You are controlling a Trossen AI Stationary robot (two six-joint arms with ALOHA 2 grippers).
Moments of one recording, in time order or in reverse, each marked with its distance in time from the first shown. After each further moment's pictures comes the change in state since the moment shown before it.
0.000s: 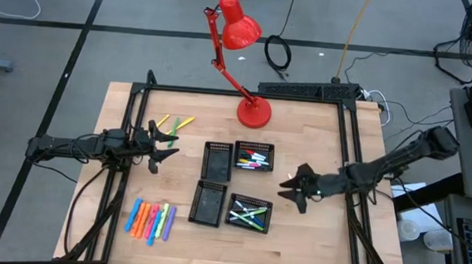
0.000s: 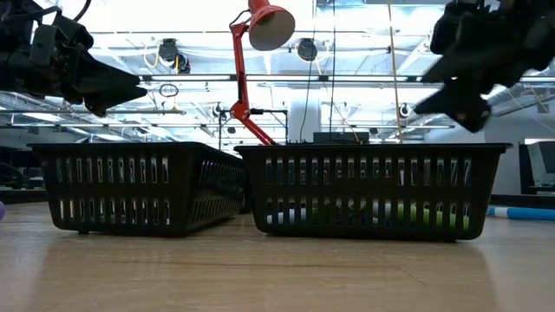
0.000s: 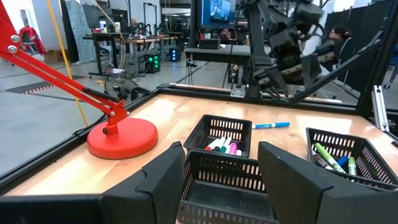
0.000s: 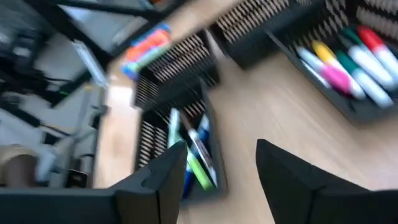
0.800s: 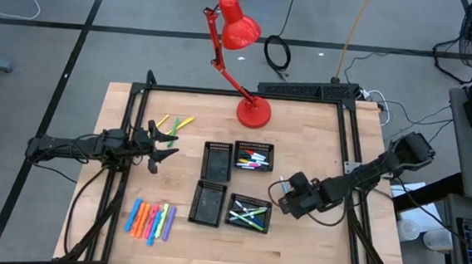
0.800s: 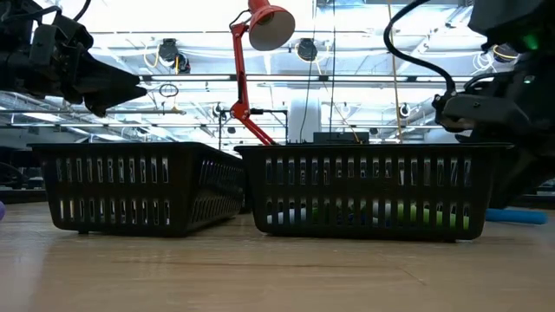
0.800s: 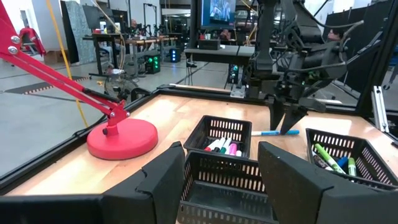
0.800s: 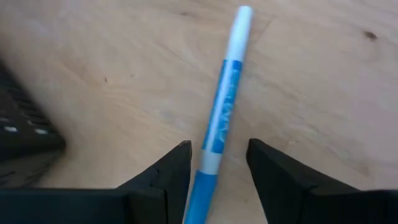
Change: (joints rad) left arm 0.000 0.000 0.000 0.001 0.000 0.000; right arm 0.057 0.530 0.107 -0.596 -0.007 0.667
